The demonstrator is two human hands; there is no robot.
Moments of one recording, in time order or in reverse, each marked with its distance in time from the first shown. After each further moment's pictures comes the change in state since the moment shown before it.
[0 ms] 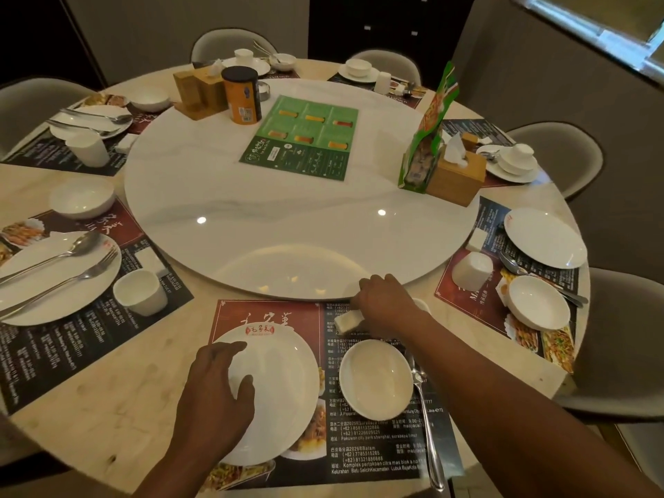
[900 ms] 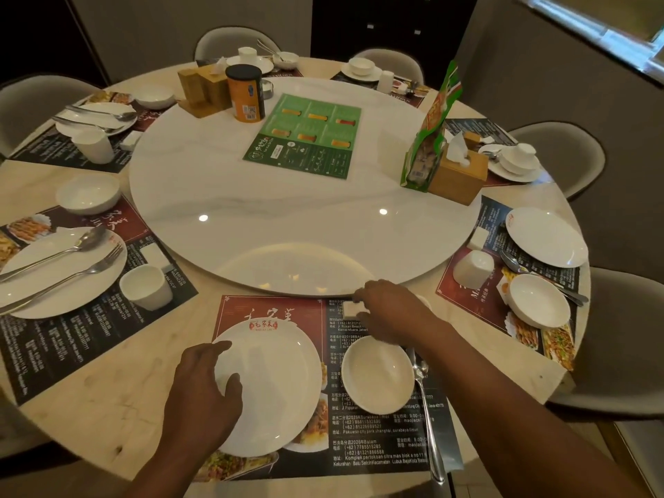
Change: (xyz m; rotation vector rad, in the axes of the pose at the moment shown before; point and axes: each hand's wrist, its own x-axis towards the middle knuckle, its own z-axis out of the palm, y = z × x) left_hand 0.000 -0.018 -0.008 0.026 0.016 -0.061; right_hand -0.030 -0.006 -0.020 0.352 0.027 0.071
